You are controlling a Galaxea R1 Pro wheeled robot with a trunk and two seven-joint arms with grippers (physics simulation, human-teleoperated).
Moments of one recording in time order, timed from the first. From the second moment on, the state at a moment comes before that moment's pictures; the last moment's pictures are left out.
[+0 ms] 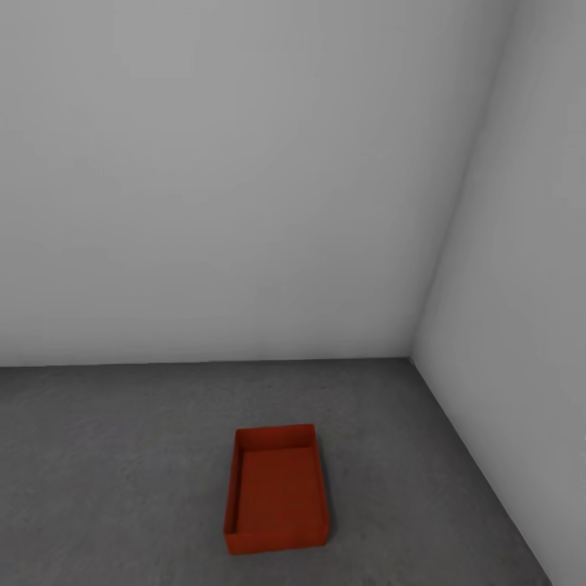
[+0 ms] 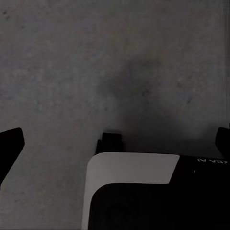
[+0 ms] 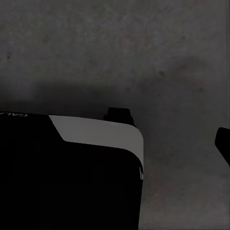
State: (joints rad) left arm -0.38 0.06 0.00 0.00 0.10 0.01 -0.04; right arm -0.29 0.05 0.60 0.03 -0.50 -0.08 -0.09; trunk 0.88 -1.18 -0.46
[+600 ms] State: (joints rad) left arm -0.38 0.05 0.00 0.00 0.10 0.01 -0.04; right arm -0.29 0.05 0.60 0.03 -0.50 -0.07 -0.09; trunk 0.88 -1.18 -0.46
